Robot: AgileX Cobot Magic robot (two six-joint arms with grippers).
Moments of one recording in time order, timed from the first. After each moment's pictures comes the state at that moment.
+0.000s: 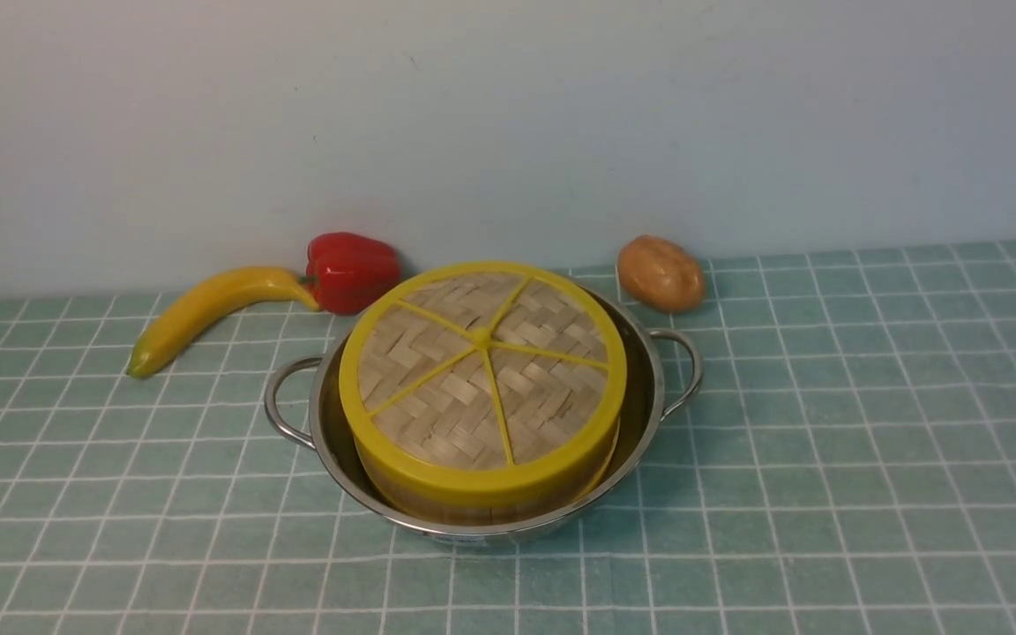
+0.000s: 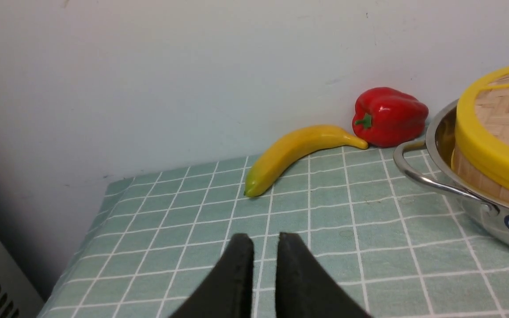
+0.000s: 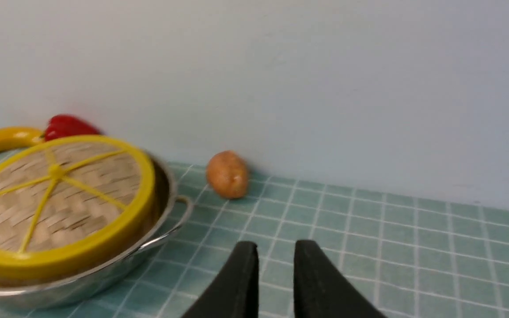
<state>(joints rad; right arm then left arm) 0.25 0.24 -0.55 -0.13 0.68 0.23 0.05 0.00 0.01 0.32 0.21 -0.11</state>
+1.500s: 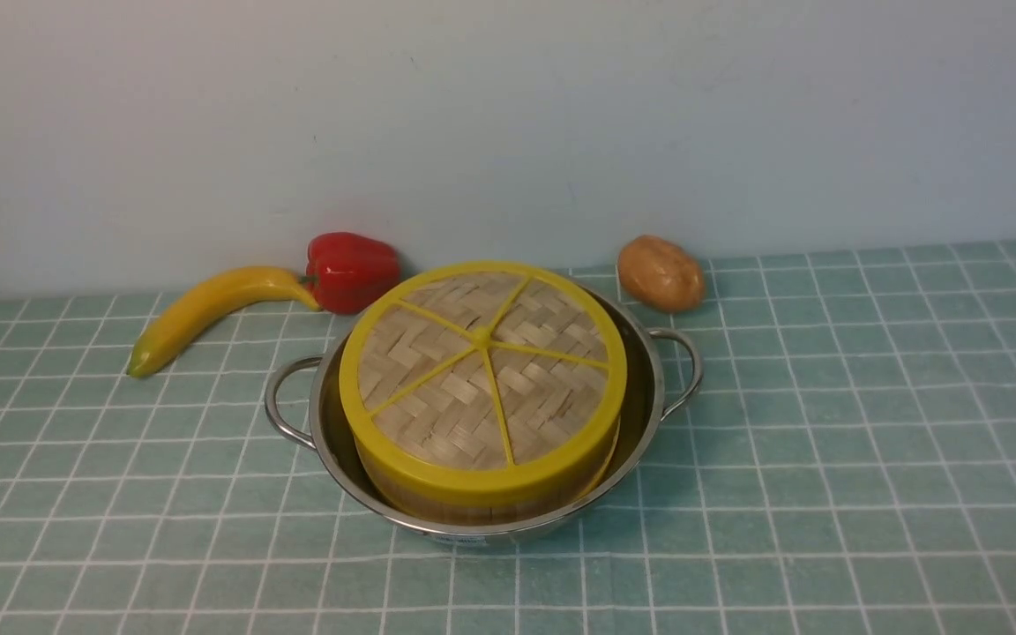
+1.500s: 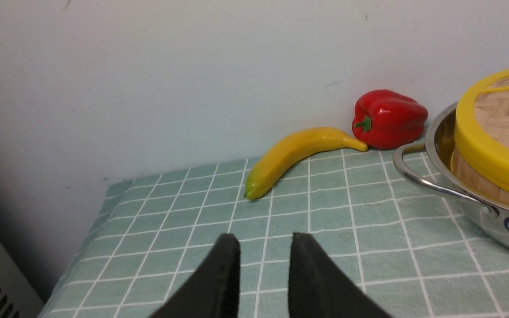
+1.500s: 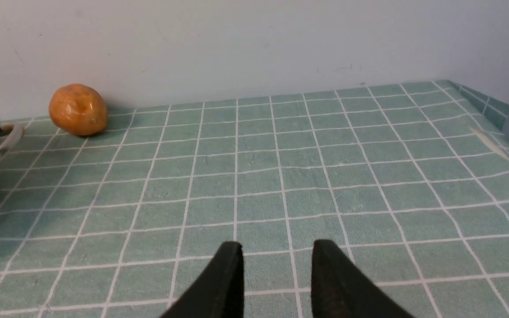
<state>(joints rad) -0.06 0.00 0.01 -0.05 0.38 0.23 0.05 0.00 0.01 0.32 0.21 -0.11</state>
